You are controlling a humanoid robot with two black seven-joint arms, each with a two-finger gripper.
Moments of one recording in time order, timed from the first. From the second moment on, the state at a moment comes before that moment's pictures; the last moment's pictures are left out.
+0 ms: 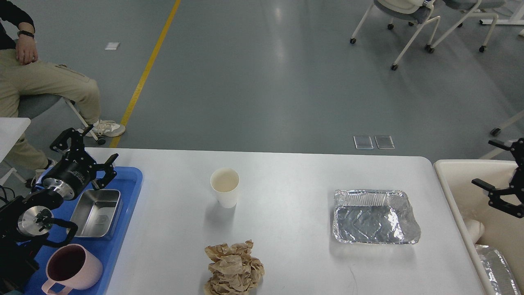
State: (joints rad) left arm -0.52 0.39 -0.94 -0.60 0.12 -0.43 -0.14; right arm 0.25 -1.02 0.97 1.01 -0.13 0.80 0.02
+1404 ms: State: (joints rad) left arm -0.55 0.30 -0.97 -0.60 0.12 -0.38 -0.11; right arm 0.21 -1.68 0.66 1.80 -0.31 0.24 0.03
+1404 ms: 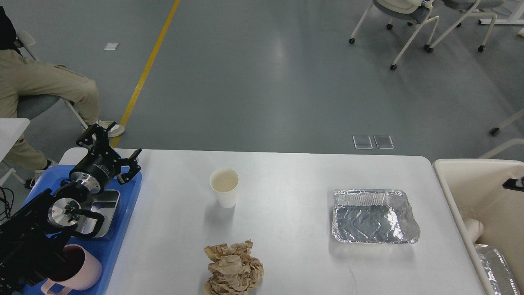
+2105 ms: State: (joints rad) left arm -0.53 0.34 -0.99 -0.60 0.12 -0.43 -0.12; right arm 0.24 -1.35 0.65 1.62 -0.81 0.17 0.26
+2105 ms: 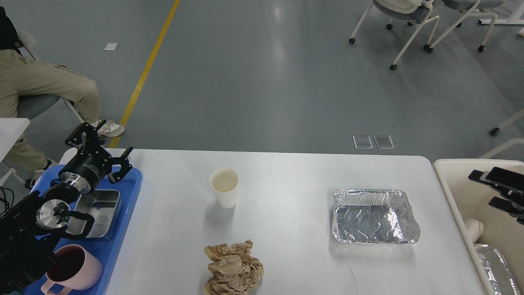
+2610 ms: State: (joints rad) left arm -0.51 0.36 -1.03 -0.60 0.12 -0.47 -0.13; right arm 0.33 -1.00 0.58 1.33 -1.25 0.30 0.33
